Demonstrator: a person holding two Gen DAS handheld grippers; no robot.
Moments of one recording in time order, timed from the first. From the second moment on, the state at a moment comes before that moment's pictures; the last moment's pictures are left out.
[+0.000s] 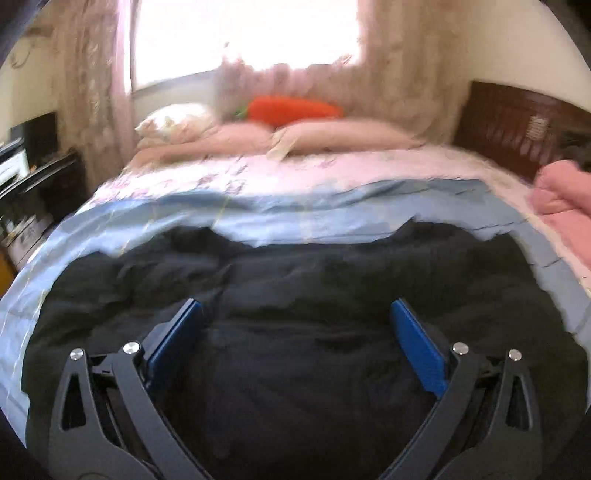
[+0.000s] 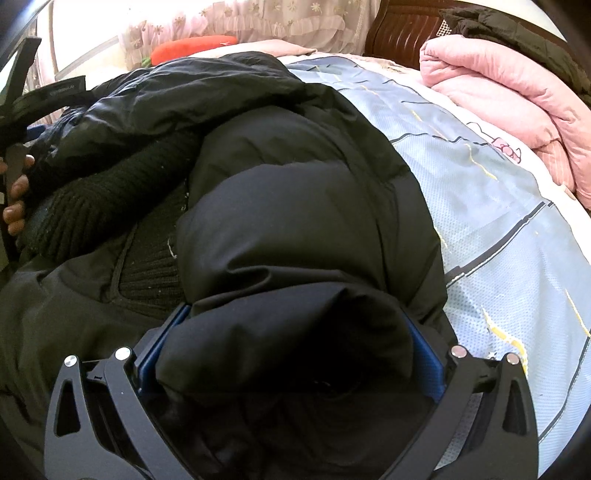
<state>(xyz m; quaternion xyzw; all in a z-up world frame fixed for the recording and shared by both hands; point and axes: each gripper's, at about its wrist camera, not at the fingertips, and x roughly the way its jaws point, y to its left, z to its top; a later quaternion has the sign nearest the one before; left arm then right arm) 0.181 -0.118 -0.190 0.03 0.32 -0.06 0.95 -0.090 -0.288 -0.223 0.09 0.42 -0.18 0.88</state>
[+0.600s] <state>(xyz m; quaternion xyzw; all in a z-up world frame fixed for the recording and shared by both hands) 0.001 0.032 -0.212 0.00 0.36 -0.07 0.93 -0.097 -0.294 -0.208 0.11 0.43 -0.17 0.88</state>
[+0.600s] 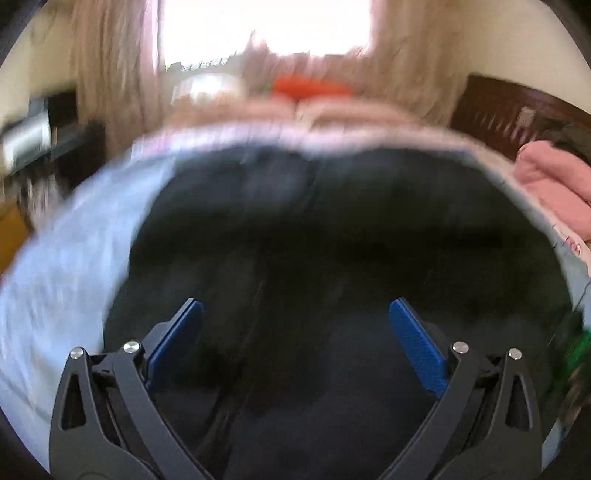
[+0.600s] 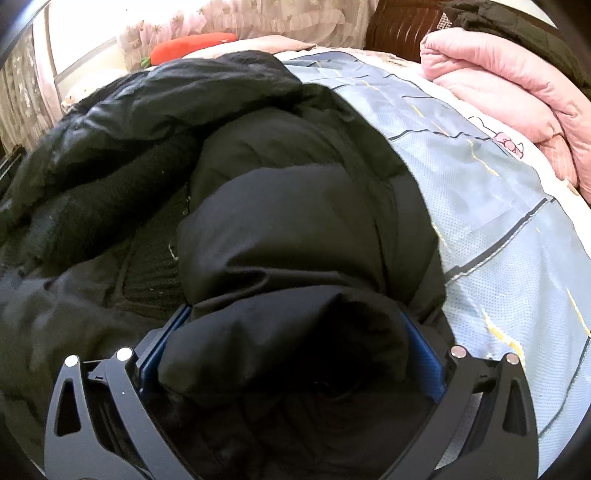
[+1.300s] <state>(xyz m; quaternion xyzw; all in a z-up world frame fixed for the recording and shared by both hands) -0.015 0.054 -0.255 0.05 0.40 -0.19 0.90 -0.176 -0.226 -0.231 0.60 0.25 -0.06 0.76</state>
